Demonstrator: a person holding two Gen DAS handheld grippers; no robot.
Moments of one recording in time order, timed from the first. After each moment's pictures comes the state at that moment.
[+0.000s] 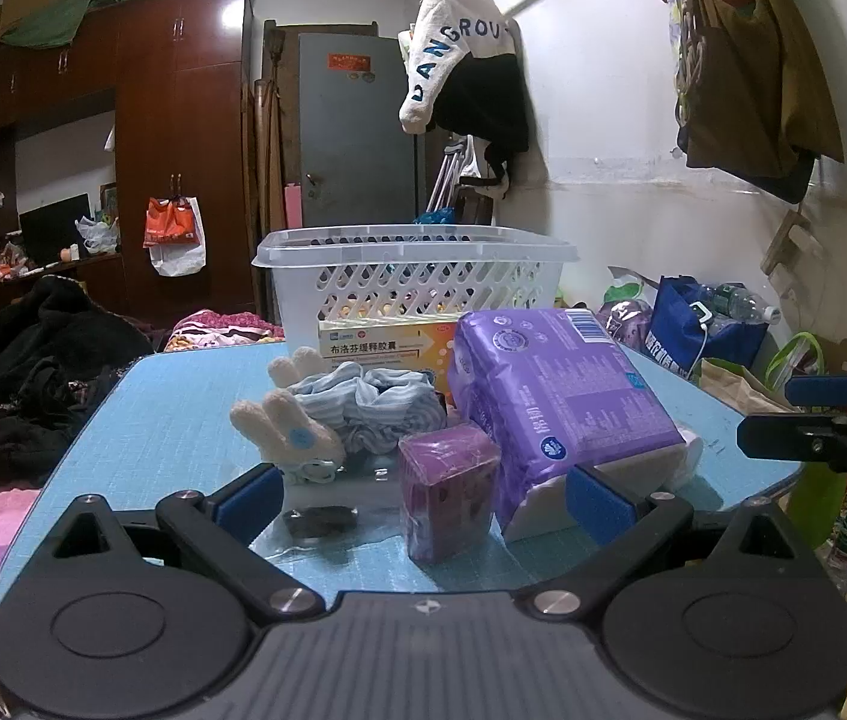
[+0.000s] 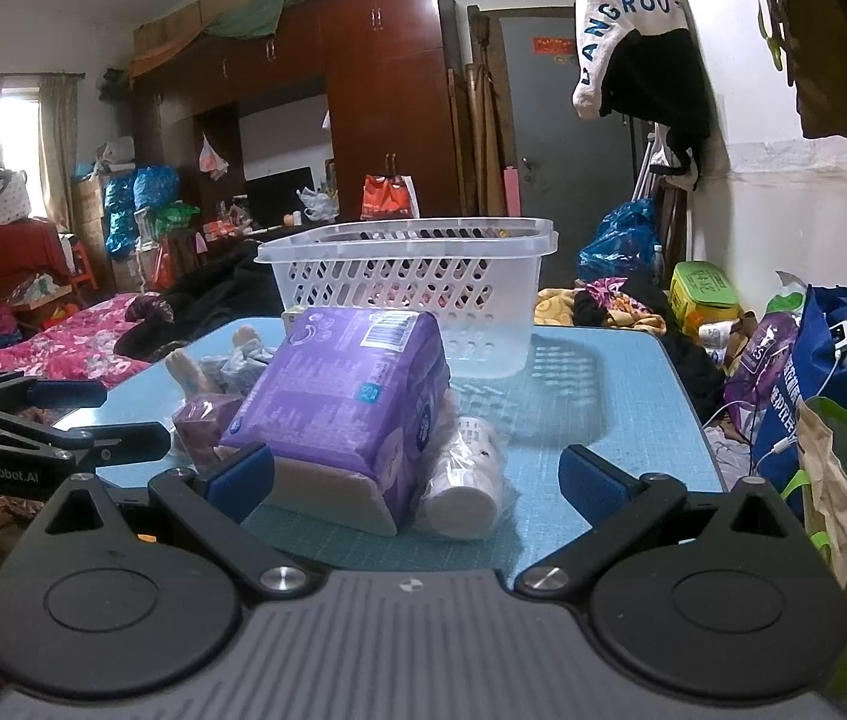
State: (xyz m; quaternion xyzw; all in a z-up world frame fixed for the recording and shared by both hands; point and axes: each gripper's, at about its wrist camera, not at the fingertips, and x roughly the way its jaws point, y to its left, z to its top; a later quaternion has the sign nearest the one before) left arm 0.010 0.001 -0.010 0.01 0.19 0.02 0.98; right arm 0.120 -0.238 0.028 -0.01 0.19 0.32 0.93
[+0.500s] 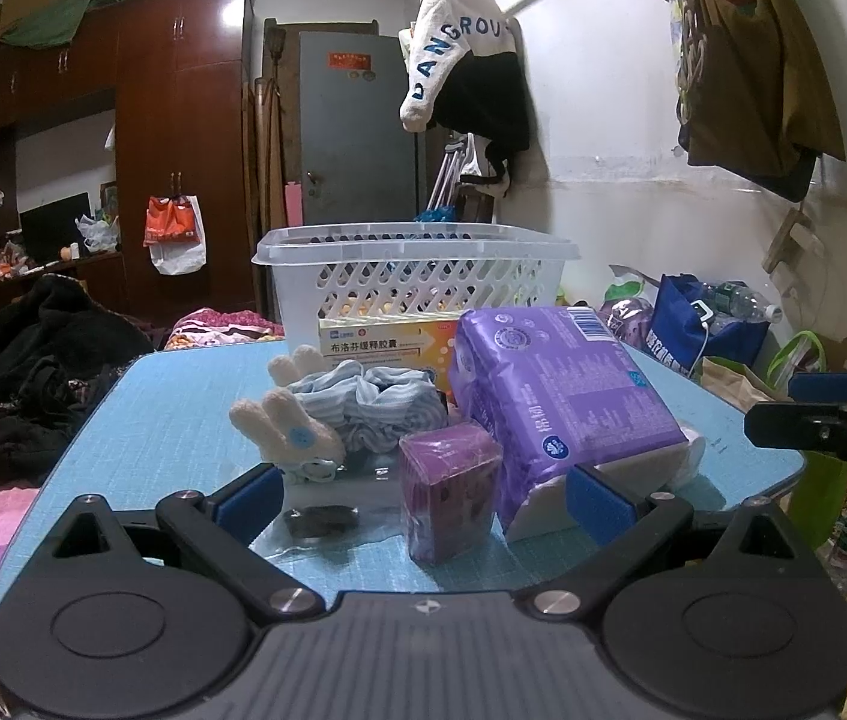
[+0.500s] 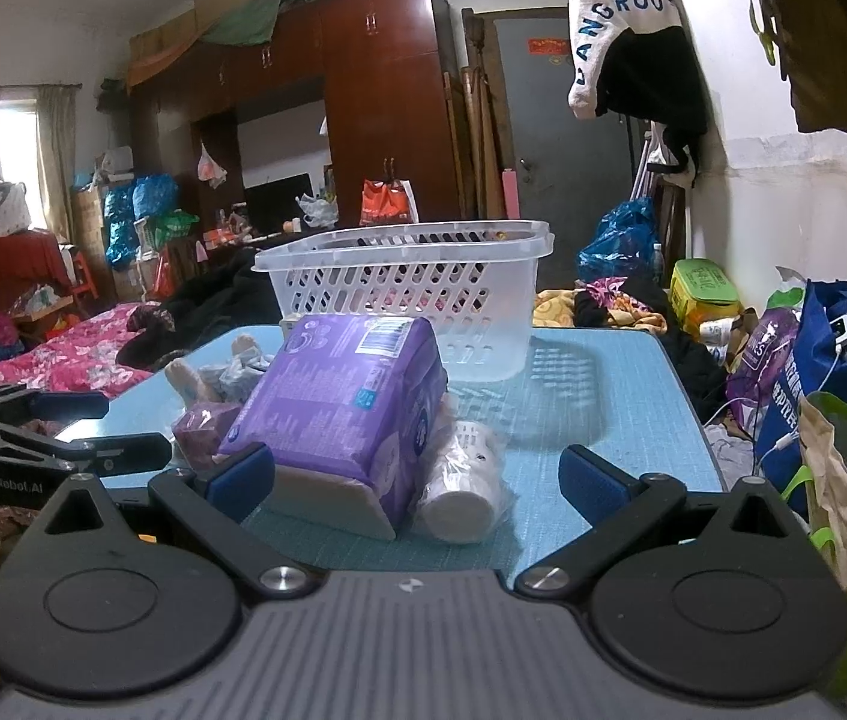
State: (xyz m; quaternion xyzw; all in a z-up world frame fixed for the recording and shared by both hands) left arm 0.011 0.001 -0.010 0.01 0.20 0.02 0.98; right arm 0.122 -0.241 0.028 0.00 0.19 0.32 0.93
